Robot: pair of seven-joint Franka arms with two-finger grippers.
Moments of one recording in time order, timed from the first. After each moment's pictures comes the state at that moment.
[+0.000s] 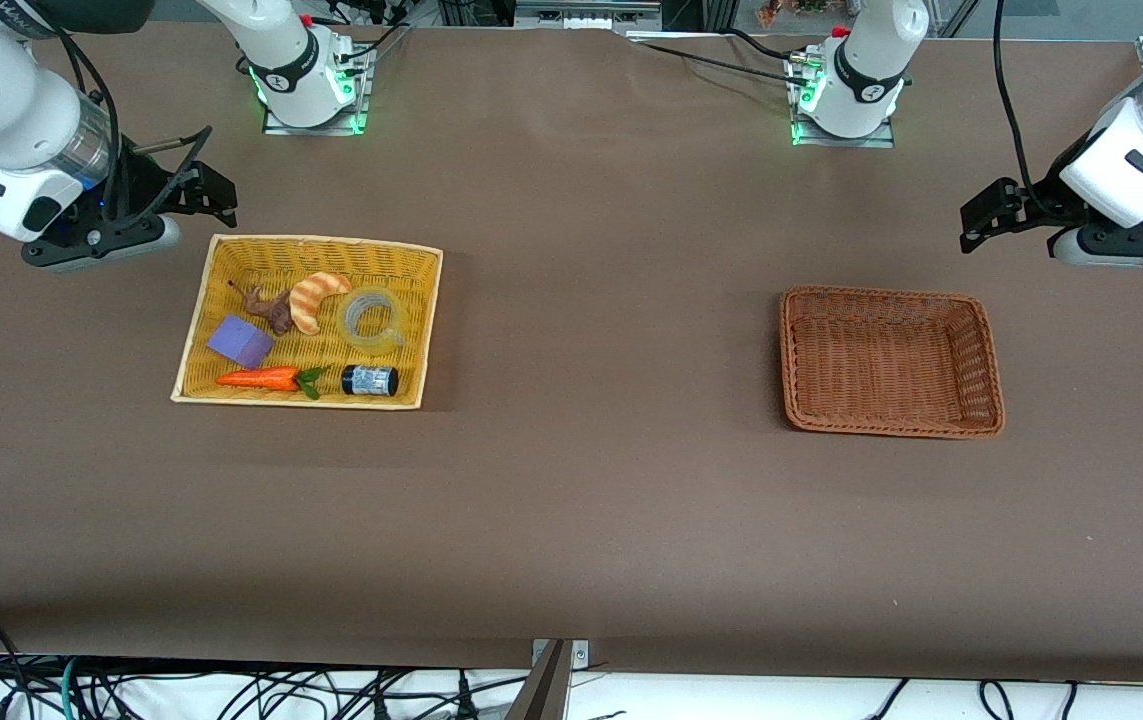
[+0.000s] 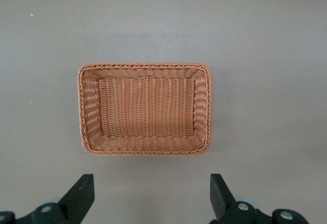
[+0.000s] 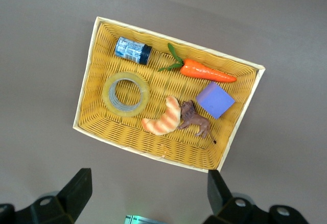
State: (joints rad) left arm 0.00 -0.03 -0.10 -1.66 -0.01 1.61 -0.07; right arm 0.10 -0.04 0.08 -1.77 0.02 1.62 -0.08
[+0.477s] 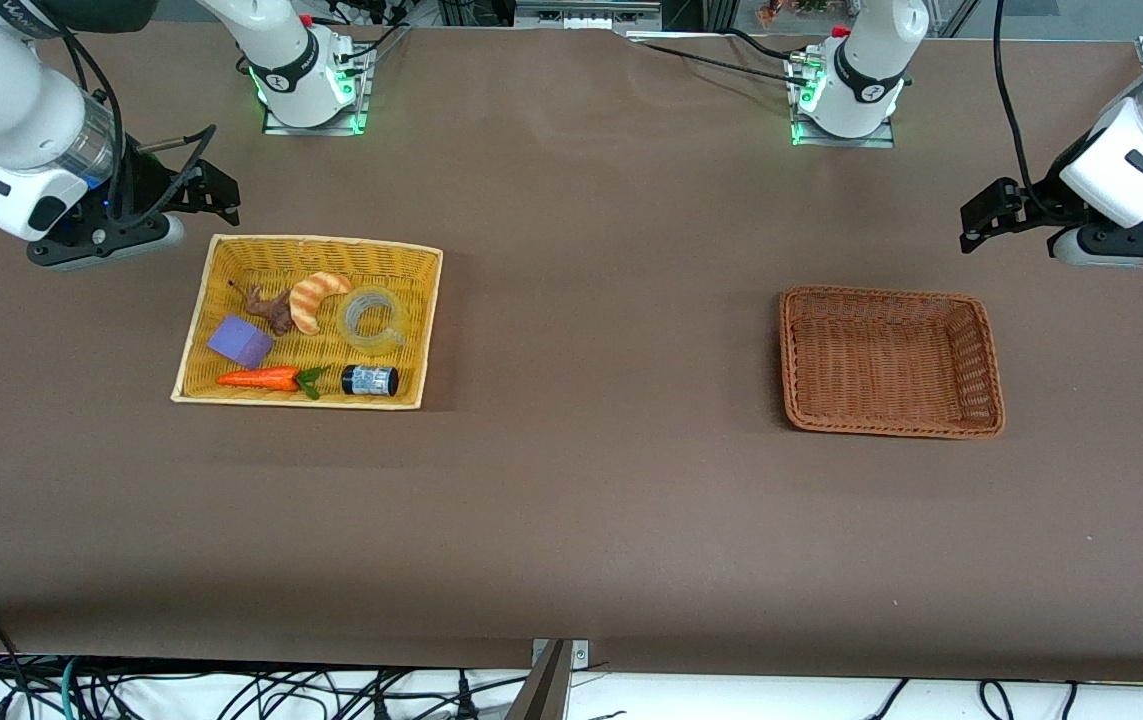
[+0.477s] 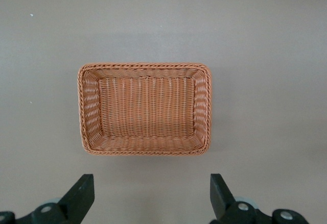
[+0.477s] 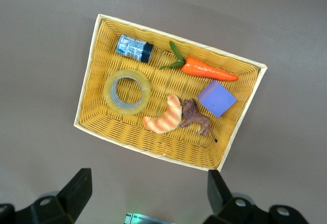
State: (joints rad) left arm 0.00 -0.03 -0.10 -1.66 -0.01 1.61 -0.07; right arm 0.11 -0.04 0.08 -1.77 0.02 1.61 -0.08
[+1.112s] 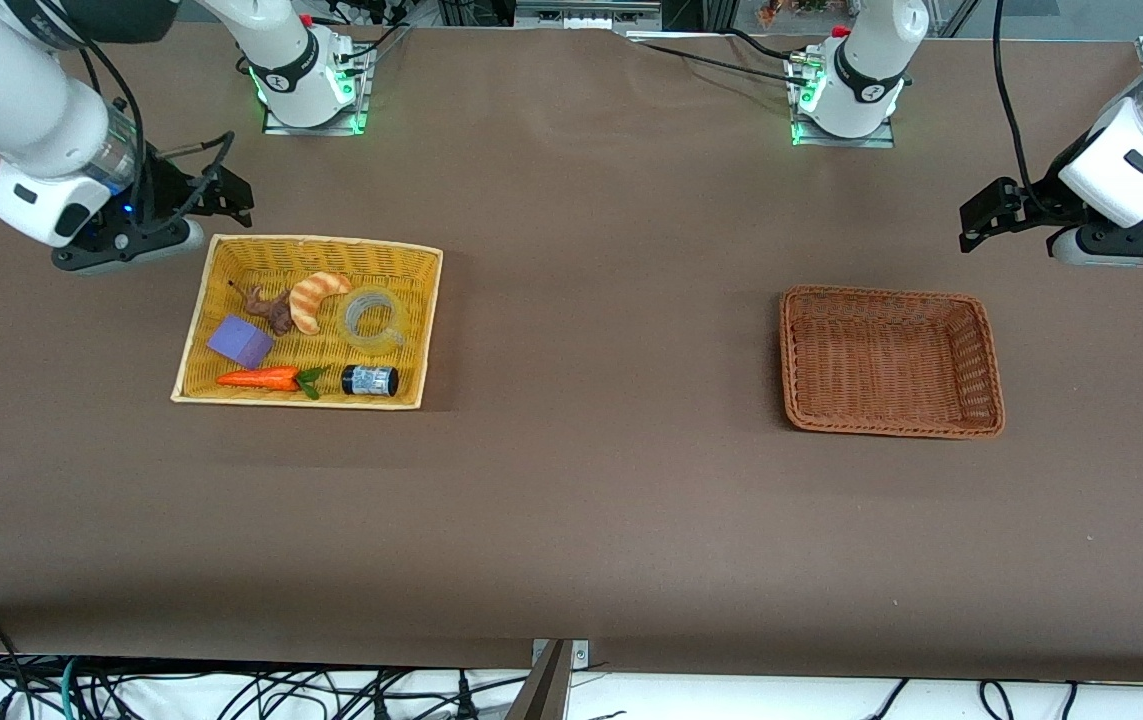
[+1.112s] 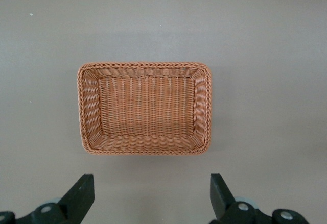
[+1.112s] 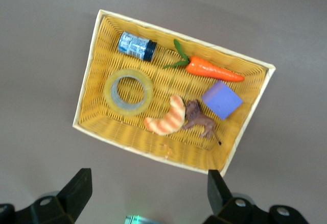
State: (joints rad) left arm 0.00 -0.03 -0.10 -1.66 -0.01 1.60 -0.07; right arm 0.13 -0.03 0.07 -1.85 0.02 1.70 -0.07
